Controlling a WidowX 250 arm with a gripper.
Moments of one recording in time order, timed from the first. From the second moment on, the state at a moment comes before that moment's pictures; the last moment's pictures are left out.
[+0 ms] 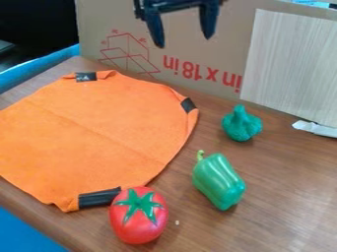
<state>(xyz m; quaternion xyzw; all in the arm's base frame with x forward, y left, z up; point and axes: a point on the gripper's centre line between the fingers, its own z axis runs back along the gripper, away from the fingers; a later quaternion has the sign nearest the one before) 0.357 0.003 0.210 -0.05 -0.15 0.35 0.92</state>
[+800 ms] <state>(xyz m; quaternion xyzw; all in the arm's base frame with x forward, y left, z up) 0.336 -0.003 0.124 -0.04 -0.08 0.37 0.92</state>
